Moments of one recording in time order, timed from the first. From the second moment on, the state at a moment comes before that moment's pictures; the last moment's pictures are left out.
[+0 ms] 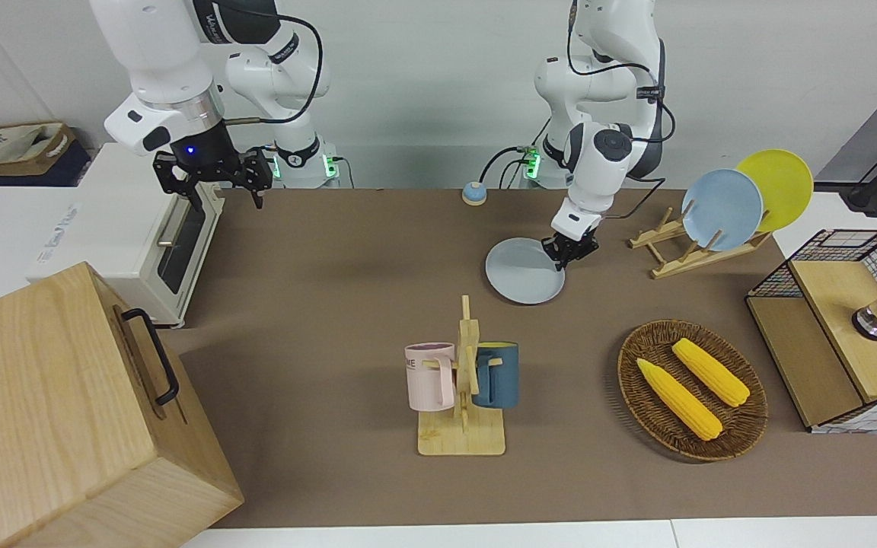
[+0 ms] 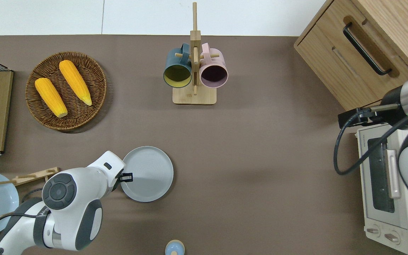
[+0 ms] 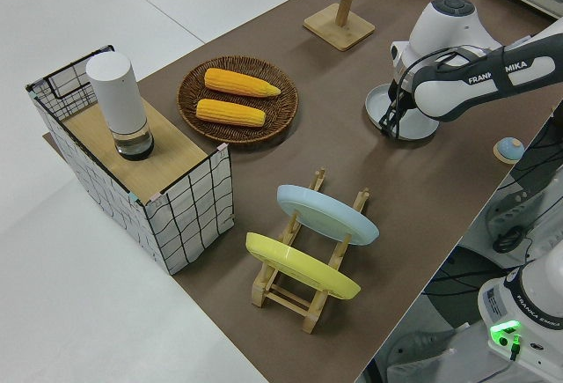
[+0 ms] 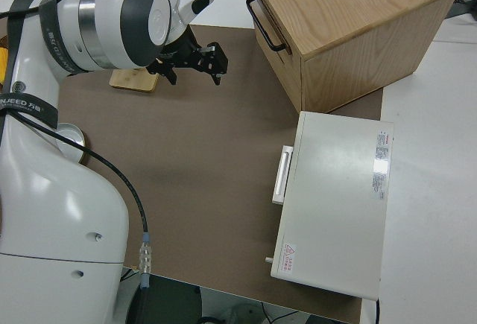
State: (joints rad) left arm -0.08 -0.09 -0.18 -2.57 -0.10 2.54 -0.23; right arm -0.07 0.06 0.16 -1.49 -0.04 1.53 0.02
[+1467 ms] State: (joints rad) left arm -0.47 0.10 -0.18 -2.37 -0.09 2.62 -0.73; right arm -0.07 0.06 0.16 -1.49 -0.04 1.53 0.02
